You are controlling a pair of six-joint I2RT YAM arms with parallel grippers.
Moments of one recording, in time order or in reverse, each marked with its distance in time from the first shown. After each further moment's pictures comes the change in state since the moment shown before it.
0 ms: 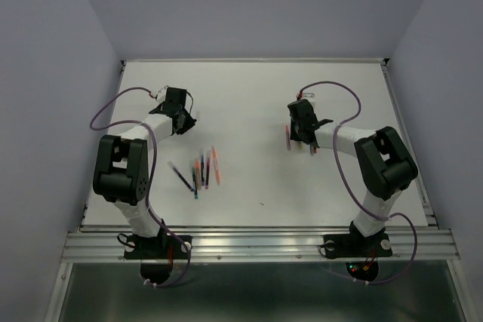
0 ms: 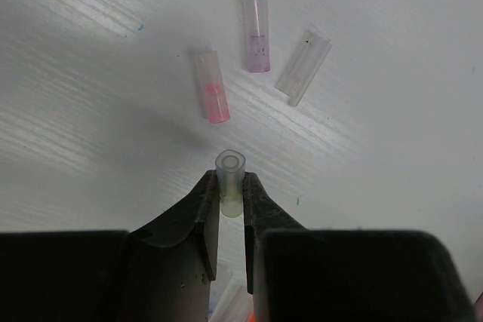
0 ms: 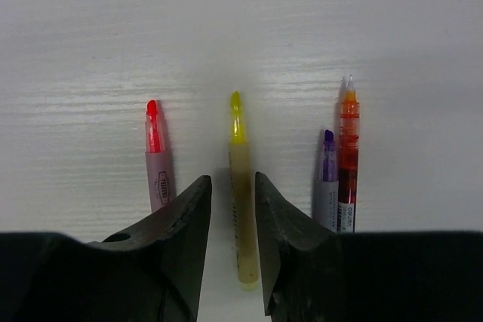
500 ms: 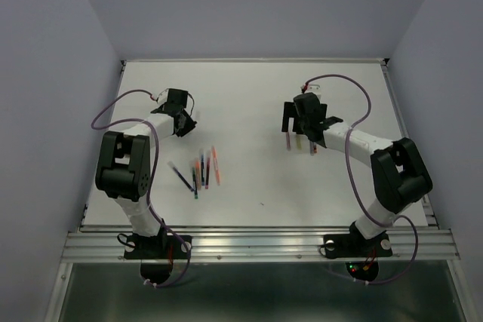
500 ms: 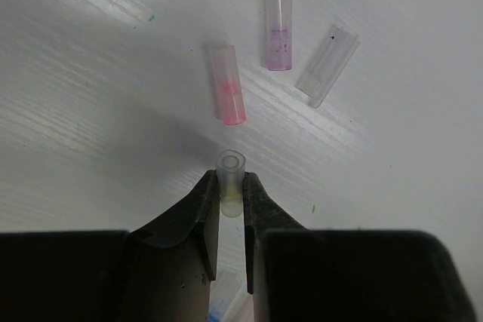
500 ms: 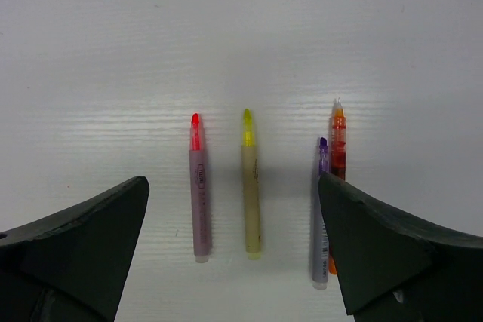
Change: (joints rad) left arm 0.000 0.039 0.003 -0.014 -0.009 -0.010; right arm 0.000 -0.130 0.004 -0.029 -0.018 0.006
